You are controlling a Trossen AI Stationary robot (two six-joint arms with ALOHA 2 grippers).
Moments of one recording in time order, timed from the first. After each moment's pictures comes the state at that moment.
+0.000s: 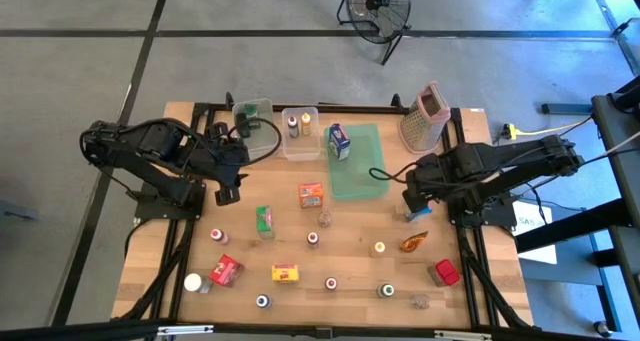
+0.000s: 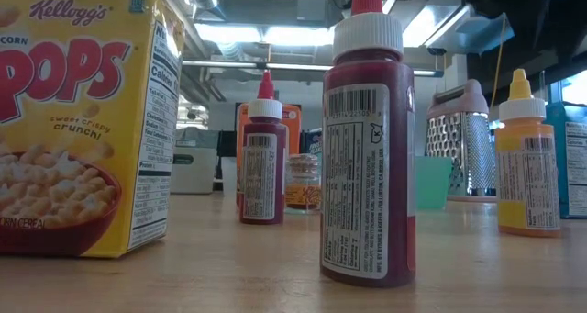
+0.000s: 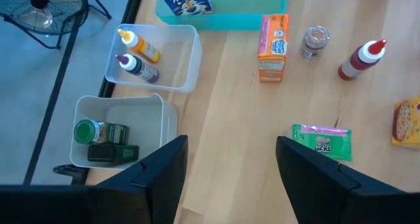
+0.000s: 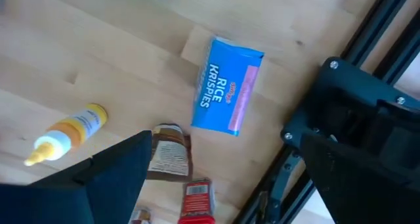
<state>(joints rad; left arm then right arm) -0.26 1.29 1.69 -1.57 -0.45 -0.40 0.22 1.24 1.24 -1.57 0.04 1.33</state>
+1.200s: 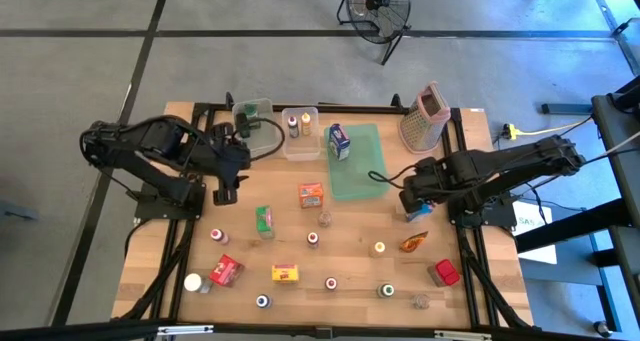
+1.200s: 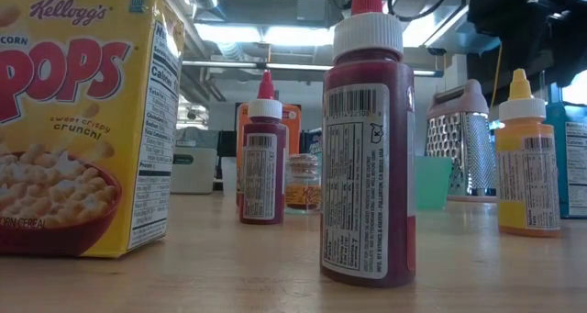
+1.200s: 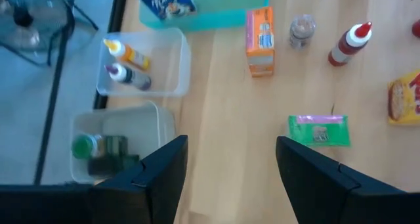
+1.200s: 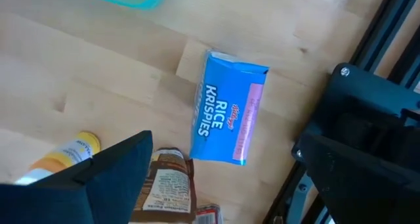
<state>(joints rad) -0.22 1.29 1.69 -1.54 -0.39 -0.25 0.24 1.21 1.11 -1.46 0.08 1.41</state>
